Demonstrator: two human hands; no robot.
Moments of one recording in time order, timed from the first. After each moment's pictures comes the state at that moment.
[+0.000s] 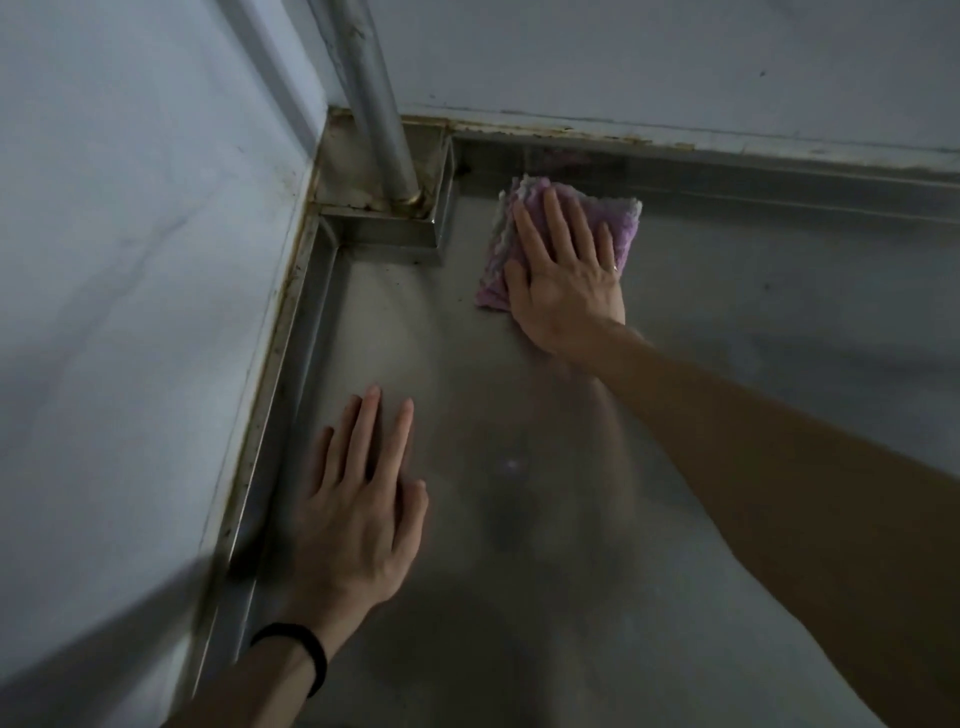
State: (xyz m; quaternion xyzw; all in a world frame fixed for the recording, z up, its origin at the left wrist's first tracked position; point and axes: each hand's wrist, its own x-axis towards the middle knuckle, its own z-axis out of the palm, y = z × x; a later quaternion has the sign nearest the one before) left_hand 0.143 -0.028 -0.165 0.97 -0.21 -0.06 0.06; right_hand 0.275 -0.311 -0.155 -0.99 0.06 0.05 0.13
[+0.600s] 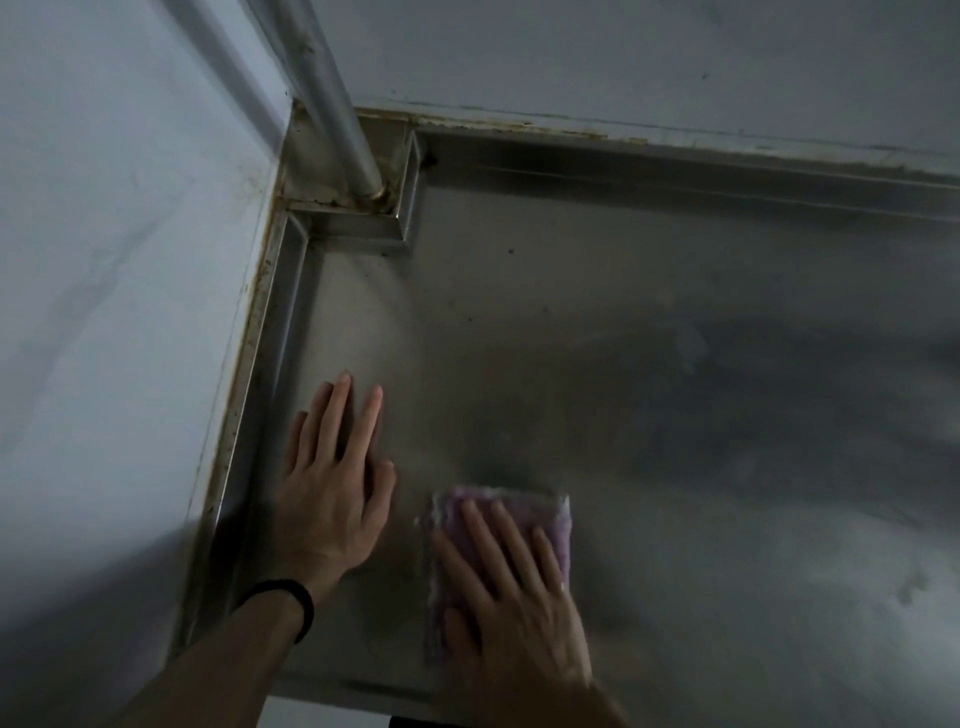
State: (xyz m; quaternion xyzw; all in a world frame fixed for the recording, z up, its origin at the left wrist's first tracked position) left_hand 0.144 -0.029 -0.161 0.98 -0.20 -0.07 0.06; right_hand -0.019 -0.215 -0.153 -0.98 -0.05 0.07 0.17
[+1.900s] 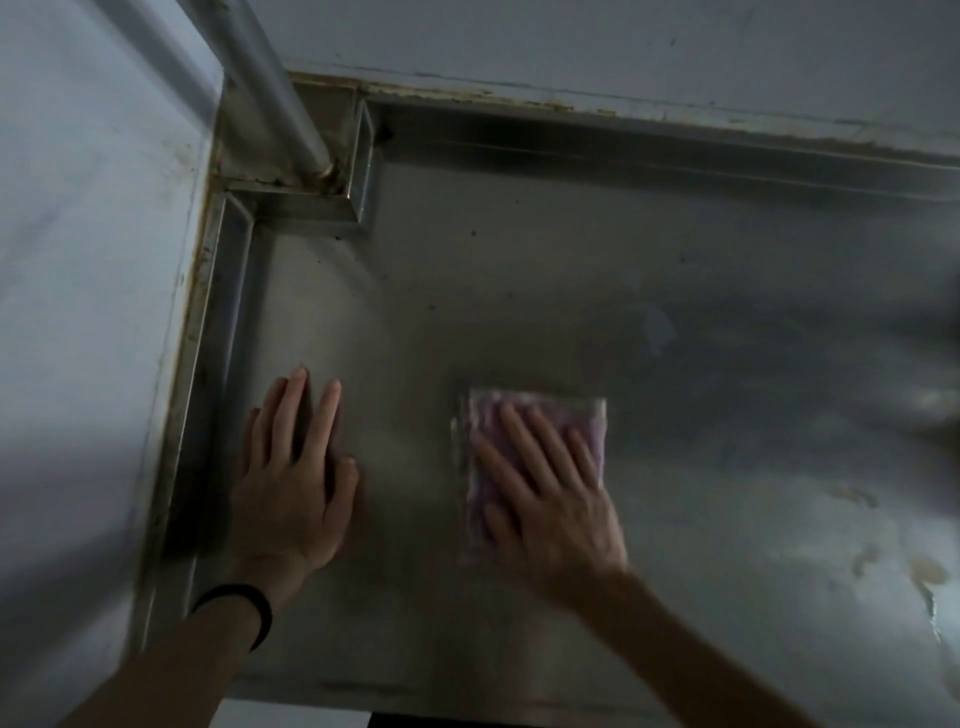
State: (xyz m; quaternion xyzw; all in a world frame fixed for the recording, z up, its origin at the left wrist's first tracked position) left_hand 0.143 -0.037 -0.155 0.98 -0.17 -0.05 0.08; right_hand 0.033 -0.300 -0.157 -0.99 -0.05 0.04 0.14
